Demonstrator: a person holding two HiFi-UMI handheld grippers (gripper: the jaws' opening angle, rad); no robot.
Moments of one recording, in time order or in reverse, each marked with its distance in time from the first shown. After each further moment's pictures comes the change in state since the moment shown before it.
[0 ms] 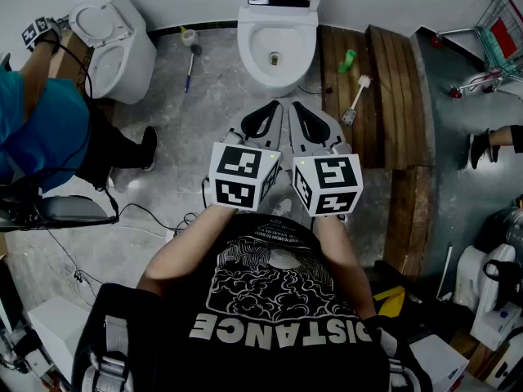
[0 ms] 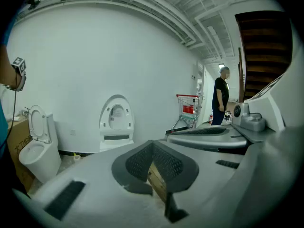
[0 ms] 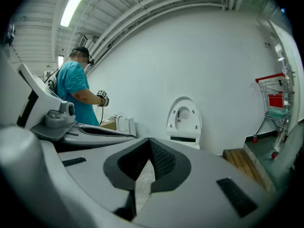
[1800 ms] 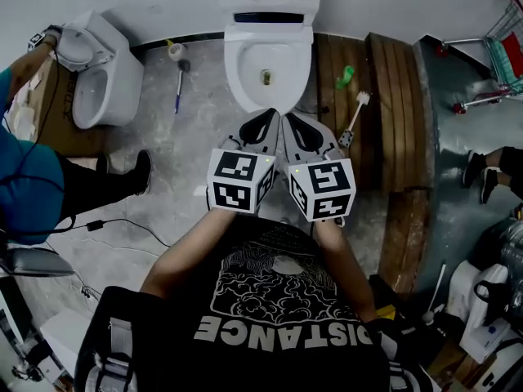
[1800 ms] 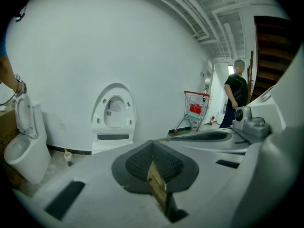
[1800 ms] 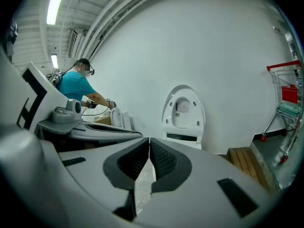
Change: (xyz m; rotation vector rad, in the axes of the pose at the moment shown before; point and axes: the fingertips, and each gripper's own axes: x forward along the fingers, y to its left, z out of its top) left arm 0.174 0.080 0.020 -0.095 0.084 -0.037; right arm 0.157 -0.101 0.013 0.021 0.113 0.032
